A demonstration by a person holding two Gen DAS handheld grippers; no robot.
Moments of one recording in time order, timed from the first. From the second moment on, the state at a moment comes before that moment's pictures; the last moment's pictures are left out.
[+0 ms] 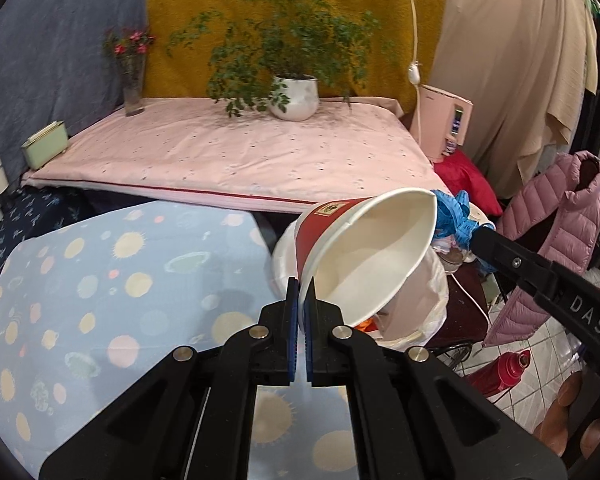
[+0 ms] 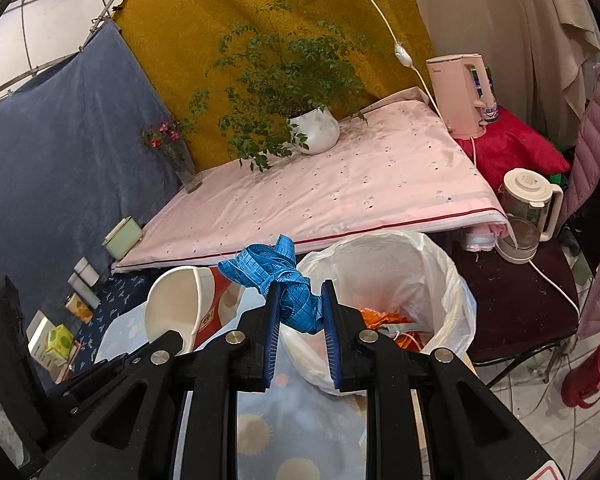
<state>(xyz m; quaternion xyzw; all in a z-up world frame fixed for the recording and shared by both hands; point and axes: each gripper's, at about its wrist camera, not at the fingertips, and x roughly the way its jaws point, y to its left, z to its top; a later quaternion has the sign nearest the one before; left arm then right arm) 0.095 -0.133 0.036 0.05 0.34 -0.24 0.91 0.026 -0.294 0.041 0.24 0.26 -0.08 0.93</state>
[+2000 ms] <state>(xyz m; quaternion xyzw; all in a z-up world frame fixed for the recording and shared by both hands) 0.157 -0.159 -0.028 0.07 0.39 -0.19 0.90 0.102 -0.329 -0.037 0.21 0.34 -0.09 0.91</state>
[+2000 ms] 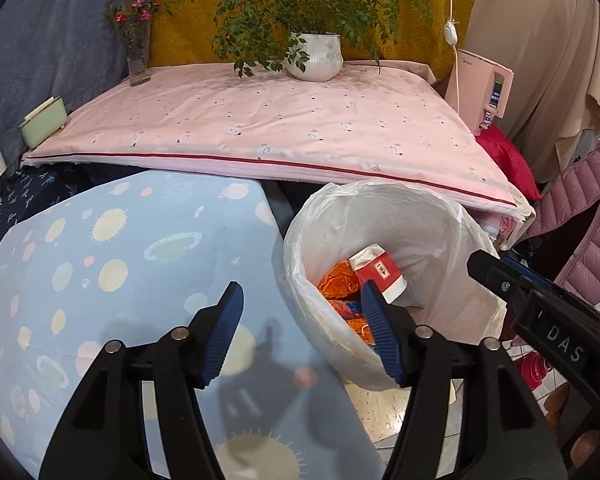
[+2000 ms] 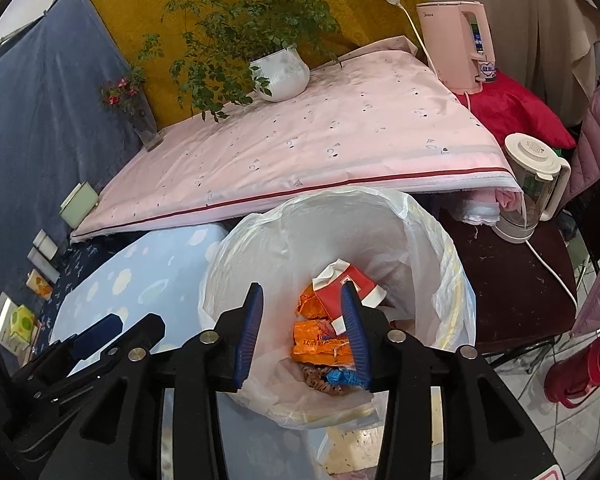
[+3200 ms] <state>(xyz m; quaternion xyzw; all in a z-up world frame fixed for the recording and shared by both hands) 0.101 -0.120 -0.053 0.09 0.39 -0.13 0.91 0.026 -0.285 -0.044 0.12 0.37 -0.16 0.91</state>
